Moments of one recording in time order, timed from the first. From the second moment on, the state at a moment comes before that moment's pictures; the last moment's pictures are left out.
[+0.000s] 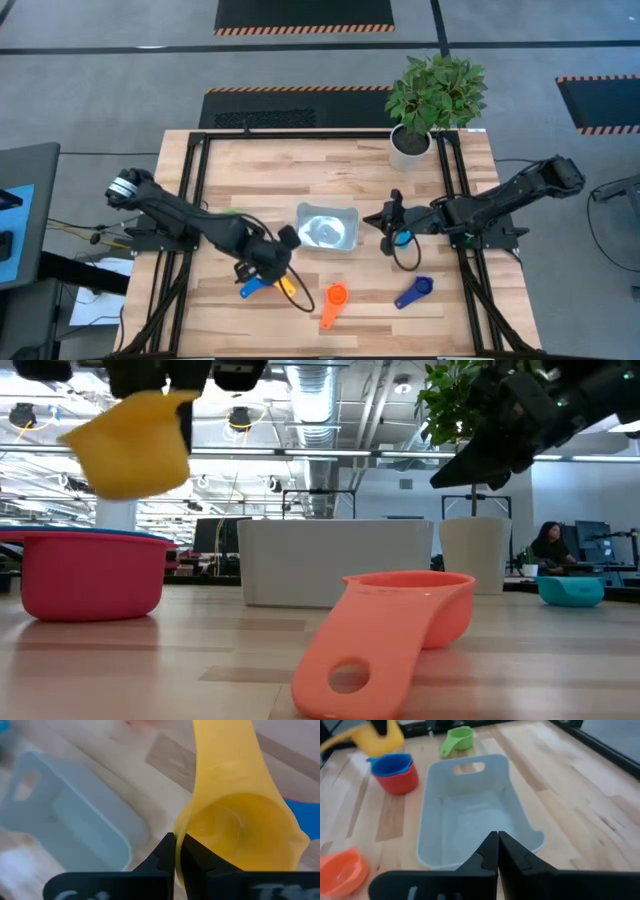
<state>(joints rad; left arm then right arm) -0.39 1.57 1.27 -0.92 -0.14 0.65 0.23 1.12 0.46 0.18 0.42 0.31</state>
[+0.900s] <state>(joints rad) -0.40 1.62 1.20 -0.89 -0.01 0.60 0.17 1.12 0.46 0.27 0.31 0.32</state>
